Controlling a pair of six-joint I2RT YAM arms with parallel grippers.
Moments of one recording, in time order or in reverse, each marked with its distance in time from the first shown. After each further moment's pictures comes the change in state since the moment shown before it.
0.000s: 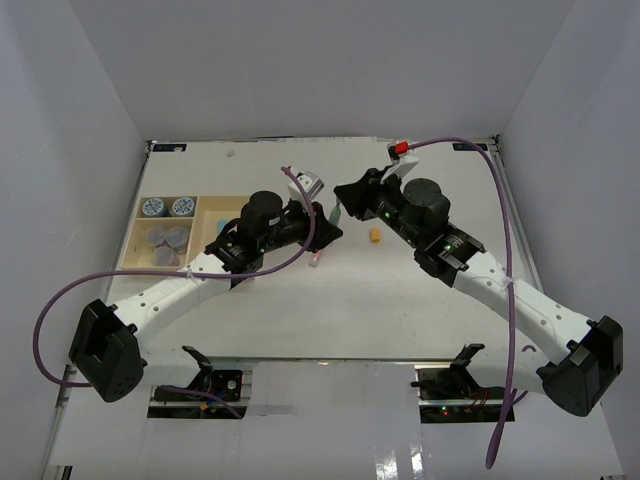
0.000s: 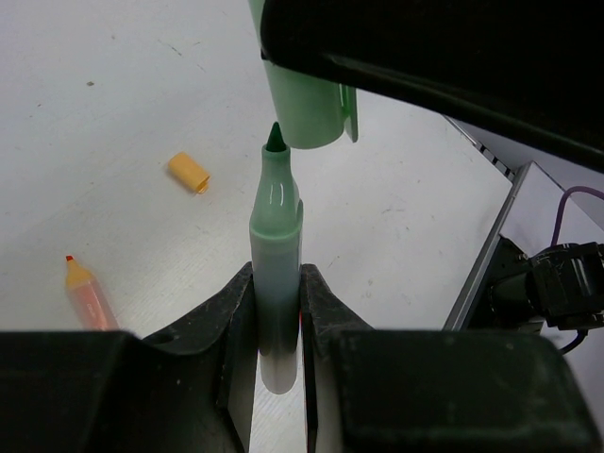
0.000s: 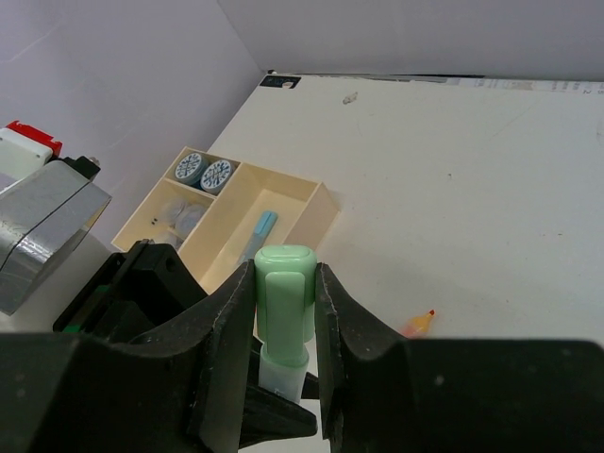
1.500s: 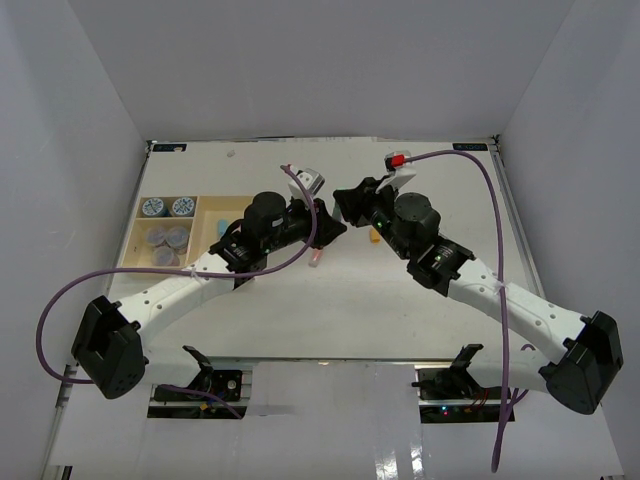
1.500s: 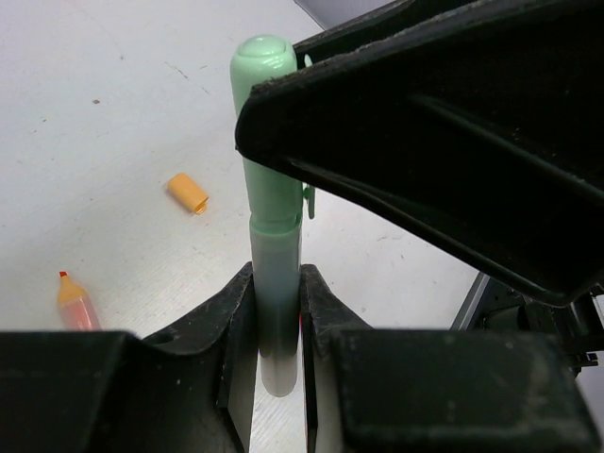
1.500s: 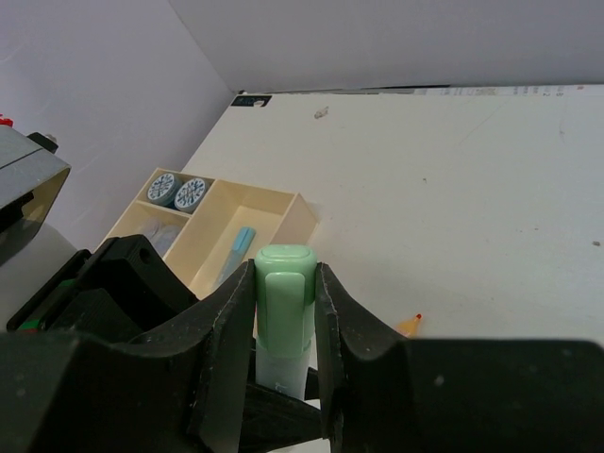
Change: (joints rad) left arm -0.015 0.021 0.005 0.054 -0.067 -0.047; right arm 0.077 0.002 -0.080 0.096 0.180 -0.008
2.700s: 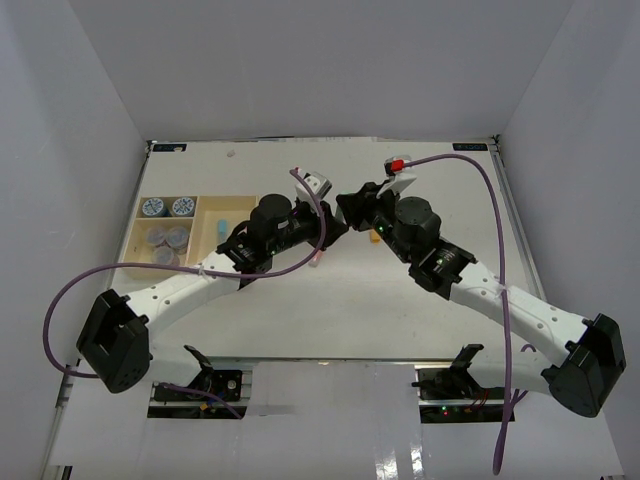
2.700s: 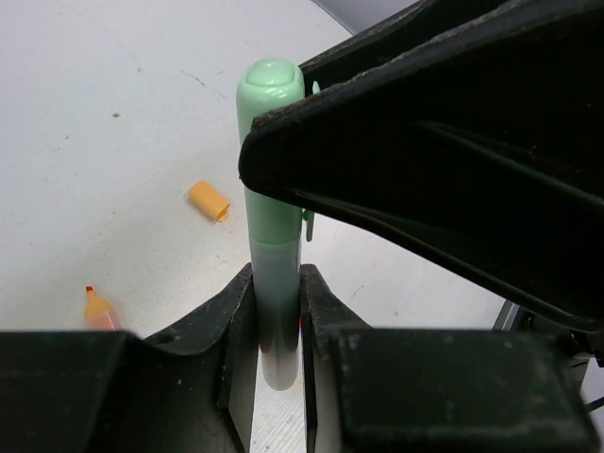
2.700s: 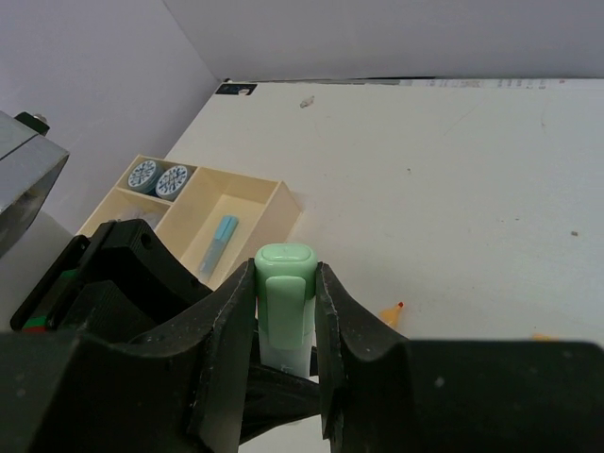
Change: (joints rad) left arm -0.015 0.029 -0.016 0.074 -0.042 0.086; right arm 0.007 -0.019 -0.032 -0.019 -0.002 -0.029
